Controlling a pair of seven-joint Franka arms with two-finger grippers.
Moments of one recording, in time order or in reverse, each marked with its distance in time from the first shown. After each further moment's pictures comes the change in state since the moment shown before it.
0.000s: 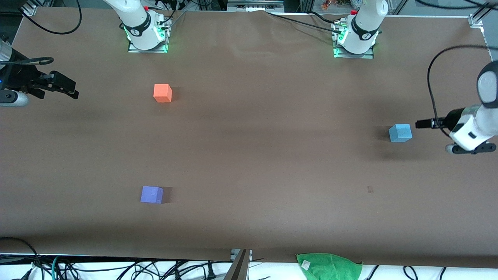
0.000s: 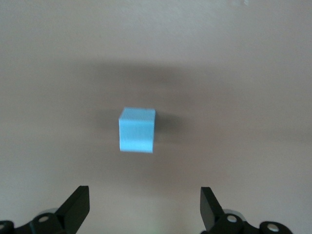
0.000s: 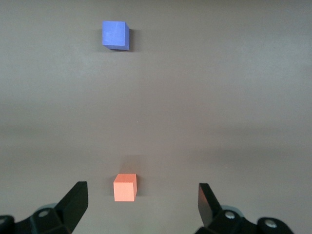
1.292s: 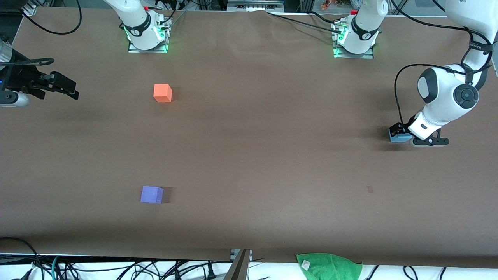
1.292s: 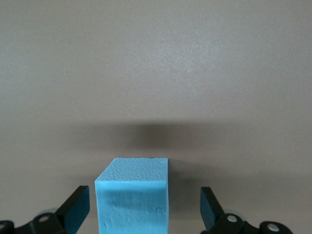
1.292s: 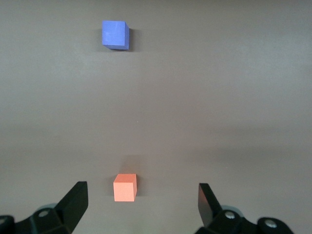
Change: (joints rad) left arm 0.025 -0.045 -0.003 -0.569 0.061 0.808 0.048; right arm 0.000 0.002 0.000 0.000 0.000 0.001 0.000
